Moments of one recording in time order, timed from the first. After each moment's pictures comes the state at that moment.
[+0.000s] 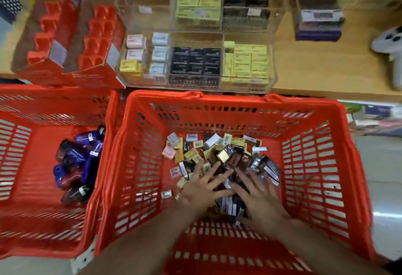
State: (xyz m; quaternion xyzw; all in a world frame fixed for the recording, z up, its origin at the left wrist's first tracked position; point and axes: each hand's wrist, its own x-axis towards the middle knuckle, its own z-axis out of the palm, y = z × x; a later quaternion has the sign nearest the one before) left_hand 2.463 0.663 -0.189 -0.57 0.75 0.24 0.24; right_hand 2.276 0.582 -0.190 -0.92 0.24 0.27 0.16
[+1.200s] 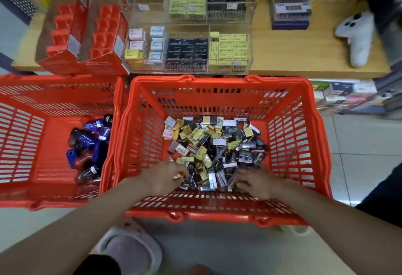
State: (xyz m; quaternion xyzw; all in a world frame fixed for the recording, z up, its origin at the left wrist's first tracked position) left_hand 2.512 0.725 -0.102 -0.70 0.55 0.45 0.05; right_hand 2.258 0.572 -0.151 -0.82 0.26 0.41 0.31
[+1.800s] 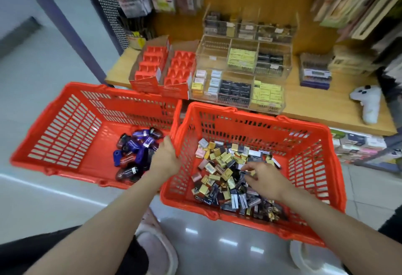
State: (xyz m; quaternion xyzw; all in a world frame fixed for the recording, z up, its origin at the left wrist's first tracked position) left_hand 2.562 0.763 -0.032 -0.91 0.29 0.25 -0.16; right_hand 2.331 0.598 -0.032 -0.88 0.32 0.15 0.31
